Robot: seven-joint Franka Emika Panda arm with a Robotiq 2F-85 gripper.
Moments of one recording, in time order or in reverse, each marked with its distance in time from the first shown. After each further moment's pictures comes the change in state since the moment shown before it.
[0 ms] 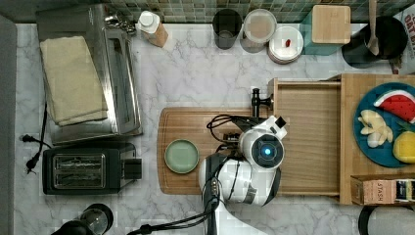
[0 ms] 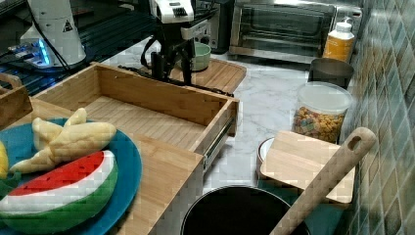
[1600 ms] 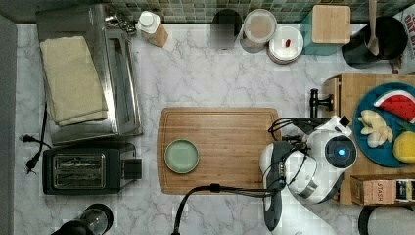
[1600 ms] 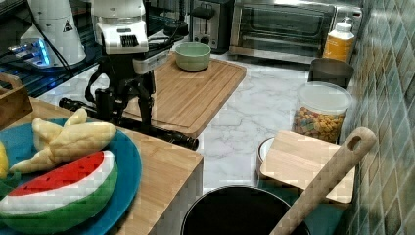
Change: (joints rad) arm -0.208 0.147 -0.129 0.180 -0.054 -0.012 -0.373
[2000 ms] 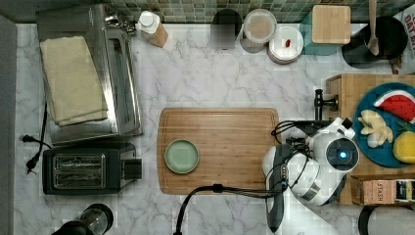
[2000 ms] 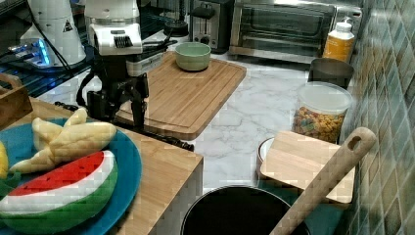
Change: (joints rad) arm 0.001 0.012 -0.031 0.006 -0.038 0.015 -0.006
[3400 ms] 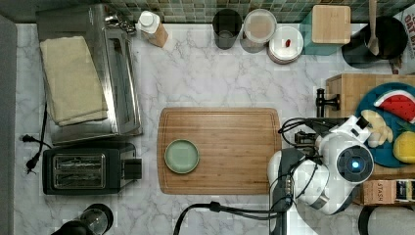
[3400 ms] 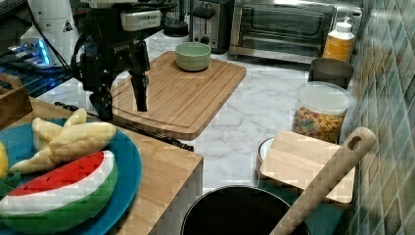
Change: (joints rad) arm 0.012 -0.129 -0.022 -0.014 -0.022 0.002 0.007
